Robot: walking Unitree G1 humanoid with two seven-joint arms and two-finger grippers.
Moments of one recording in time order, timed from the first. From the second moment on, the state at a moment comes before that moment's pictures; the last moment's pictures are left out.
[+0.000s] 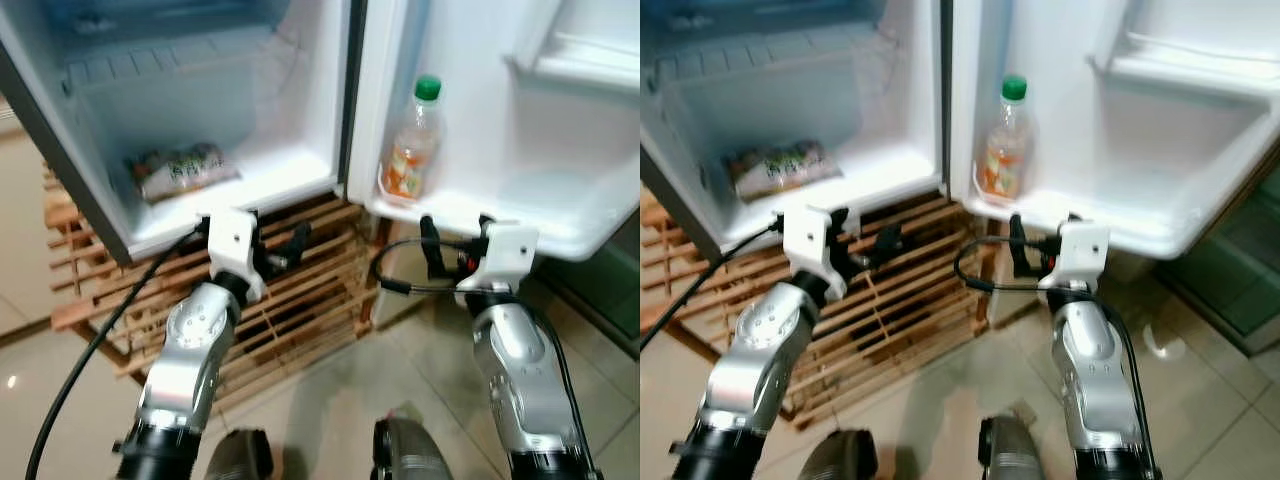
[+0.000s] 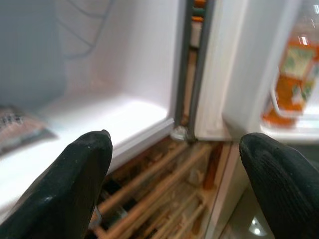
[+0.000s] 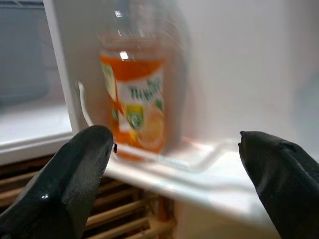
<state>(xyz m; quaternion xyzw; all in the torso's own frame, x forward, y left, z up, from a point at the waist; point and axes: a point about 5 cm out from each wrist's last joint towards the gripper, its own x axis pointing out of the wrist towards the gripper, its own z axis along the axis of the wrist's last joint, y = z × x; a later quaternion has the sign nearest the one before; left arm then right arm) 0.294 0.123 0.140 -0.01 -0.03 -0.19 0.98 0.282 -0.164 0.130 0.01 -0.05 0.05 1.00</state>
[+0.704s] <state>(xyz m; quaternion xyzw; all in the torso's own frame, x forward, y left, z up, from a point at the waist) 0.287 0.119 0.155 -0.06 -0.08 -0.21 0.97 0.277 -0.141 0.120 0.00 -0.04 0.19 0.98</state>
